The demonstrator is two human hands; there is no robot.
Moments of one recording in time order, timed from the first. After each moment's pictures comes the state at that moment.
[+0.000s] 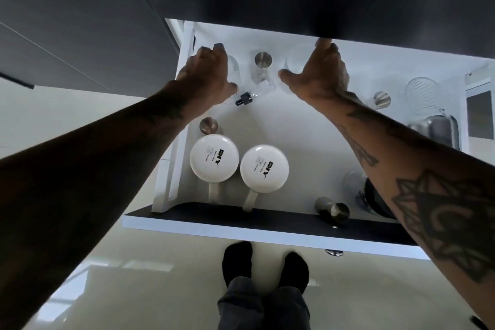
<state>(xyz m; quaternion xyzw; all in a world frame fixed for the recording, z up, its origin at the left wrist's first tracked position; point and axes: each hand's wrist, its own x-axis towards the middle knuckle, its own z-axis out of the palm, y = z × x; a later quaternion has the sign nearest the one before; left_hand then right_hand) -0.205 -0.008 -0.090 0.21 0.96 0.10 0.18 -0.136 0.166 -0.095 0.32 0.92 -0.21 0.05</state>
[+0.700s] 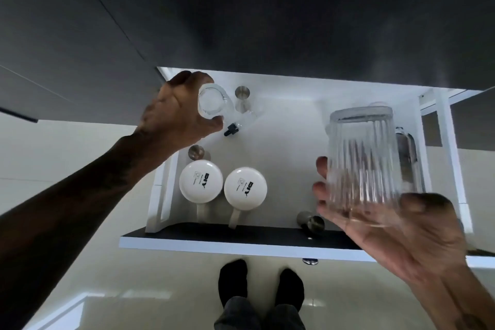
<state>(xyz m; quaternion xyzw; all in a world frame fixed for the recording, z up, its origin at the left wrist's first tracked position) -0.178 -0.028 -0.026 0.26 0.94 0.18 0.11 0.055 0.198 0.012 0.14 0.21 -0.96 0.14</state>
